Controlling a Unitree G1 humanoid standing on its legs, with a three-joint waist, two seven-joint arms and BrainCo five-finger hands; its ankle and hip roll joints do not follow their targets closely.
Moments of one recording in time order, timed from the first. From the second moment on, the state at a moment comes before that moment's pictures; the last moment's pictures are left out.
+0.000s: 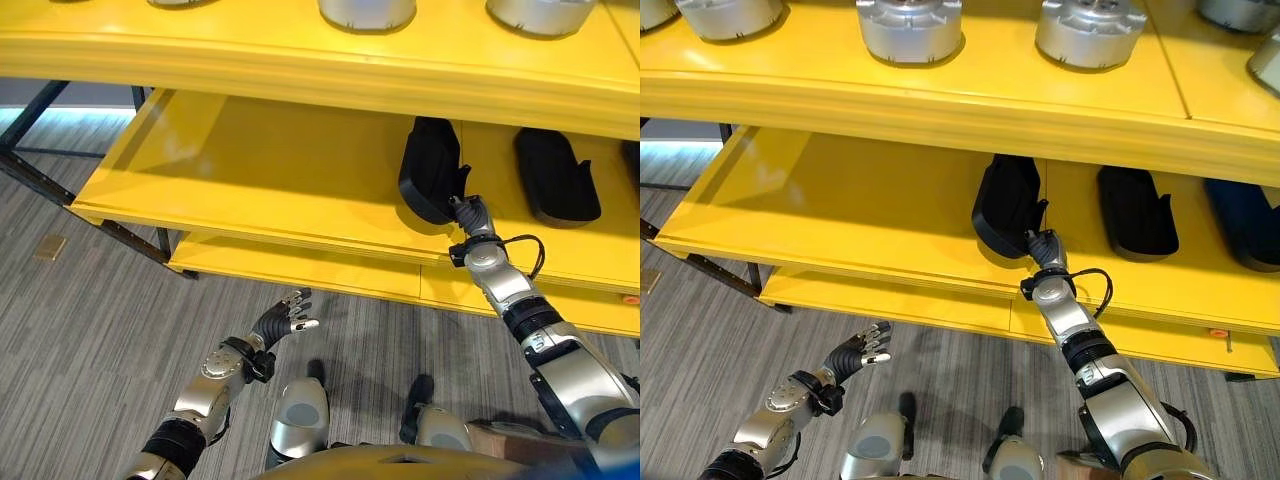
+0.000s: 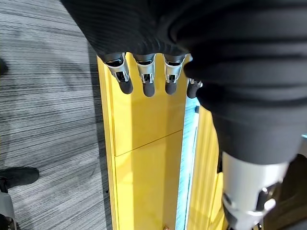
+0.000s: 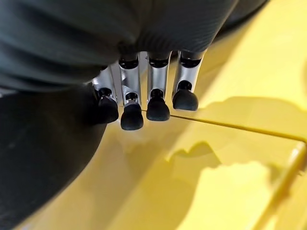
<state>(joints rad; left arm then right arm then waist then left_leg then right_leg) -0.02 0.46 -0.35 0.36 -0.53 -0.01 -0.27 -0.64 -0.40 0.36 0.73 0.09 0.16 -0.42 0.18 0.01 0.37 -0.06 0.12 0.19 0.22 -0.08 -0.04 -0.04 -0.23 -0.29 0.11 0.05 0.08</state>
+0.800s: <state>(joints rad) -0.18 0.50 -0.42 0.36 -0.60 -0.03 -0.19 -1.01 -0.52 0.51 1.00 -0.08 0.15 -0.43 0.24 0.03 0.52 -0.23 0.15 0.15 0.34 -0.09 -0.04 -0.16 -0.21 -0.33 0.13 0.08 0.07</state>
